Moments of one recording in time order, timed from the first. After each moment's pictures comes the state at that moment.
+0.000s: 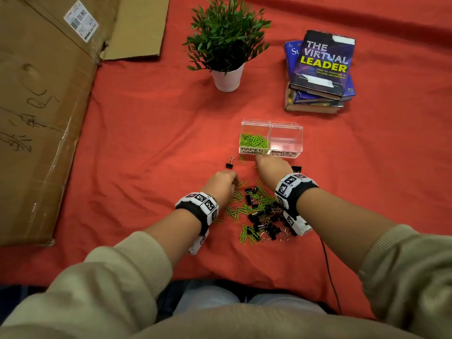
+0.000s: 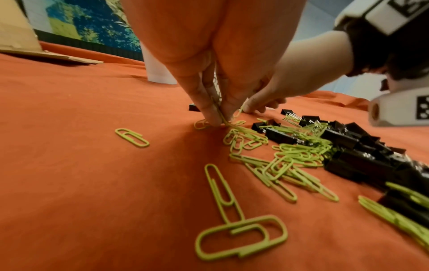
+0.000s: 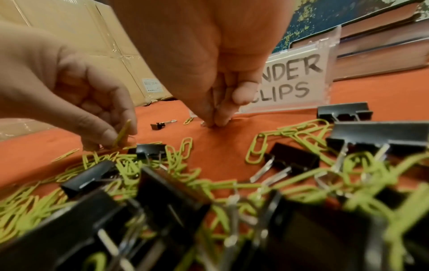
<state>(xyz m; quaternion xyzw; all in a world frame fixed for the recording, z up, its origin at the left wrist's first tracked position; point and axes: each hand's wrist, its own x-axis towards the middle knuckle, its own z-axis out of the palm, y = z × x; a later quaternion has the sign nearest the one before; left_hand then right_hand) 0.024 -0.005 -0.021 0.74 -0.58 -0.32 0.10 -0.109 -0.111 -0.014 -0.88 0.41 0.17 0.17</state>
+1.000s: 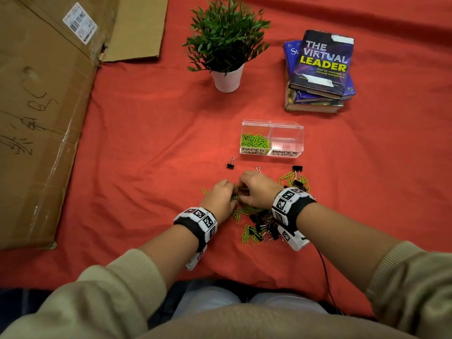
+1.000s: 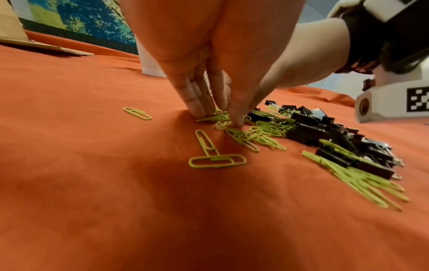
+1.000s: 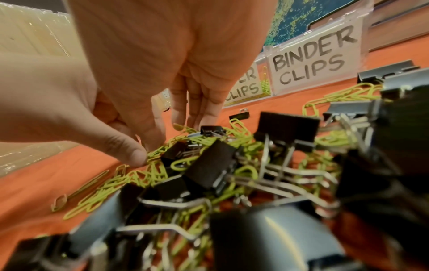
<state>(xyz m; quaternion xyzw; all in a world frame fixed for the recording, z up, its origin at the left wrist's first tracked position) 0.018 0.024 -0.032 0.75 -0.58 -0.31 0.06 -0.106 -0.071 -0.028 -0.89 0.30 0.10 0.32</state>
